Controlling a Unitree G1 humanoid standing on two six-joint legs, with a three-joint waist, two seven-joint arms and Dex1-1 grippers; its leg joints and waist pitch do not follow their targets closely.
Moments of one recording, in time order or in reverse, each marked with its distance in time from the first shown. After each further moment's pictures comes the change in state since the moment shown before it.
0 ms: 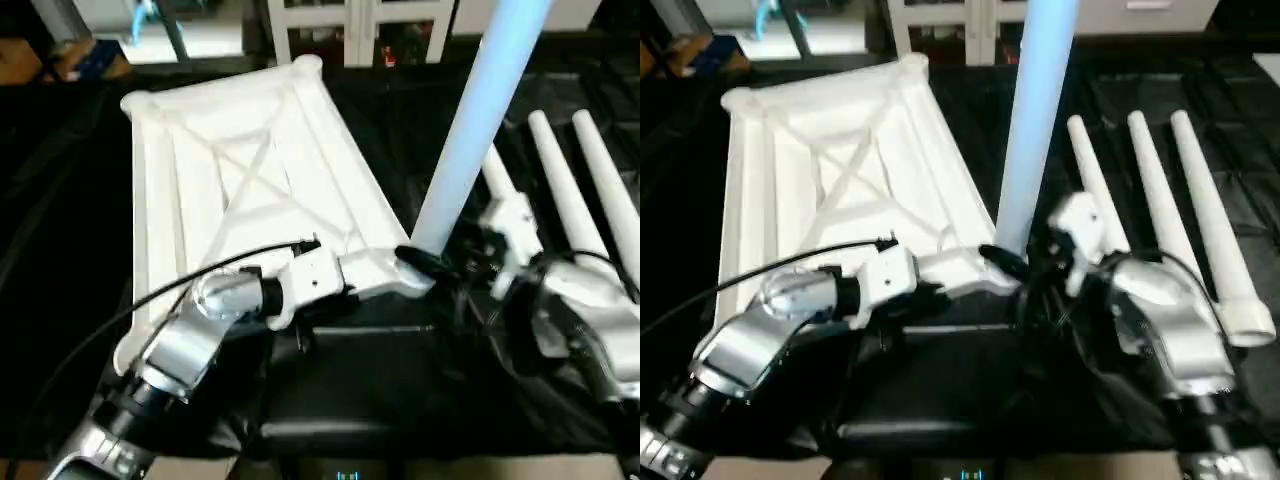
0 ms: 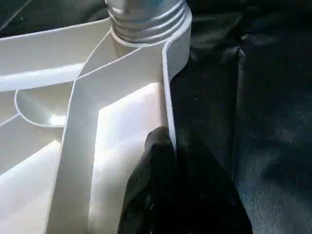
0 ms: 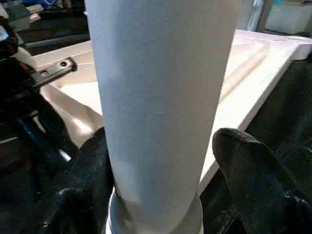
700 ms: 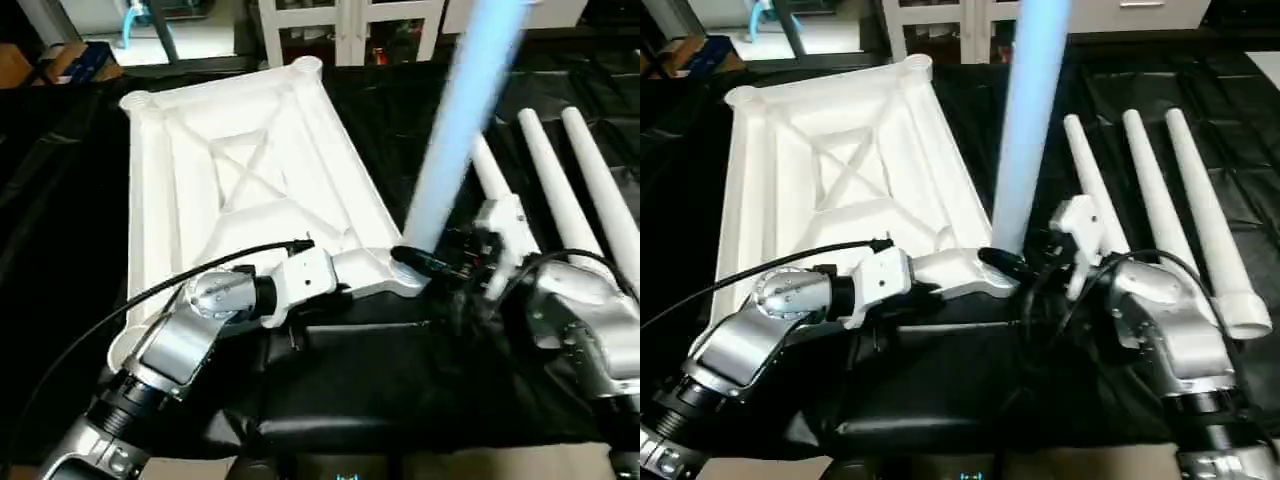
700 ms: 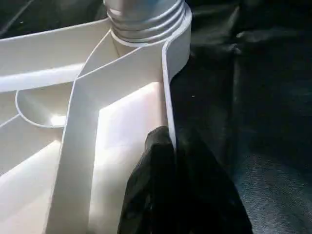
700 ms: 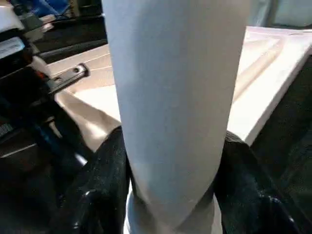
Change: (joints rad) left arm -0.001 0.008 0.005 0.012 0.003 0.002 0.007; right arm -0.025 0.060 0.010 0.017 -0.018 0.056 -0.027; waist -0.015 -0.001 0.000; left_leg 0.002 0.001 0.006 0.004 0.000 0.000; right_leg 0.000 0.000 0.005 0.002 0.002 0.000
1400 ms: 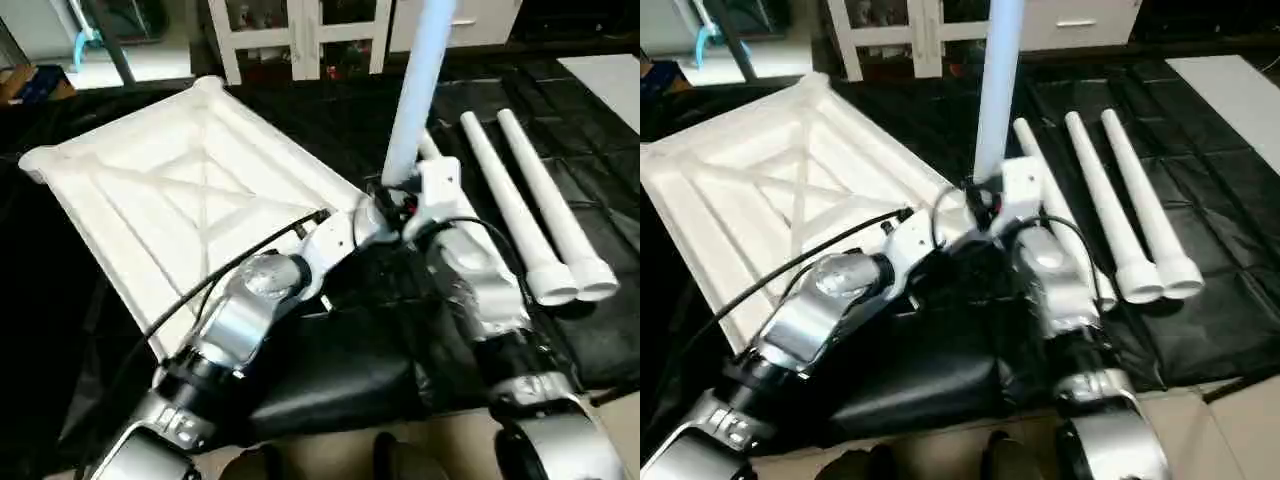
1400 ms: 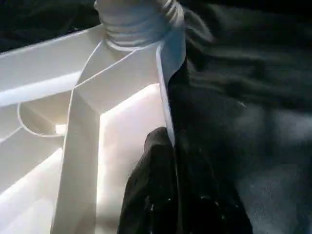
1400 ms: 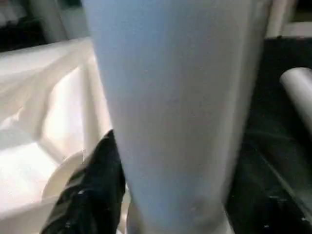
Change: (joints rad) left arm -0.100 -0.210 0.014 0.119 0.114 0.226 0.272; right arm -0.251 0.321 -0.032 0.427 -0.155 -0.108 -0.529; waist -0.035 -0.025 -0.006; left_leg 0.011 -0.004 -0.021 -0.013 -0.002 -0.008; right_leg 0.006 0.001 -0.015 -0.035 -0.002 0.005
